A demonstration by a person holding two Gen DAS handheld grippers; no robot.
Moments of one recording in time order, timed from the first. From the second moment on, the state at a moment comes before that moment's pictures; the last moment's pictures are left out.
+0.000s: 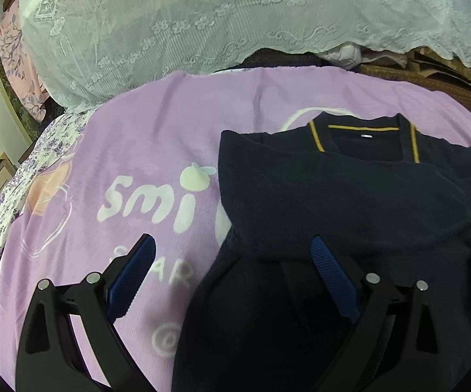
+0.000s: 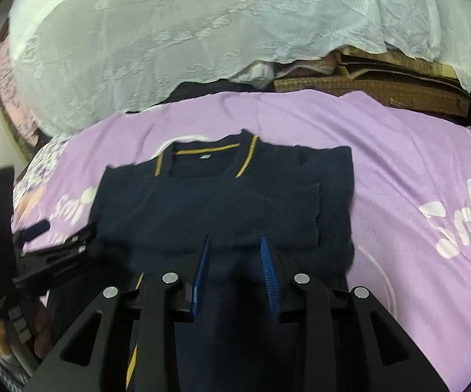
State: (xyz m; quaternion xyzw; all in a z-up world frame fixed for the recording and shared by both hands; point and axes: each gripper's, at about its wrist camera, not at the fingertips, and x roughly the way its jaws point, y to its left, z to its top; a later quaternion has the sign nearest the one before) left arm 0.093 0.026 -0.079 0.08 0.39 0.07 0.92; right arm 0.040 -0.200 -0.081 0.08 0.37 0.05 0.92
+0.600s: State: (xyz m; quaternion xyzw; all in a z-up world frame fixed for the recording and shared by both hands) left arm 0.008 0.037 -0.111 0.10 0.44 0.06 0.89; right arm -0.056 -0.209 -0.118 0.06 0.43 0.08 0.90
